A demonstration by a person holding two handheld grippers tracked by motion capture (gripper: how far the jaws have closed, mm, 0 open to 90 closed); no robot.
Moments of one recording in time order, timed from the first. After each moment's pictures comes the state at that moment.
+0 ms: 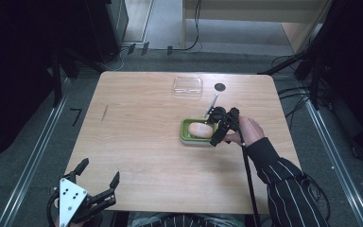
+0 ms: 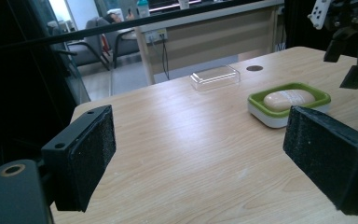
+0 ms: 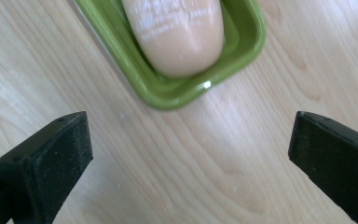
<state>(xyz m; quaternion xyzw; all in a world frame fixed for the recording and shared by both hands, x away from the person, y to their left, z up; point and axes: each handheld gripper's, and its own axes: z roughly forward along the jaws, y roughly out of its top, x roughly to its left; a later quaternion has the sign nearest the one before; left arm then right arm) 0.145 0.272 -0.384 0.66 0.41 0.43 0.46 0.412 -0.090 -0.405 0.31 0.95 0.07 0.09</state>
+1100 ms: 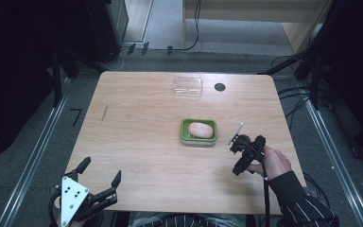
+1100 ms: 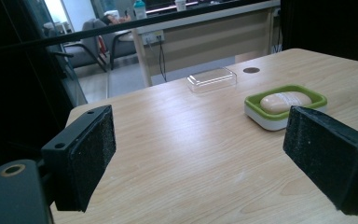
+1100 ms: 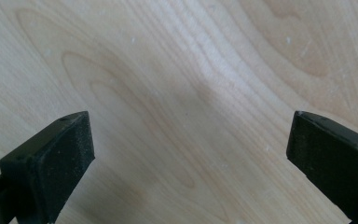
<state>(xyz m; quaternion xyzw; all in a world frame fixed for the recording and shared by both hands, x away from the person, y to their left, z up) 0.149 0.269 -0.384 0.66 0.41 0.43 0.47 0.334 -0.150 -0.436 0.36 0.93 0.02 0.09</state>
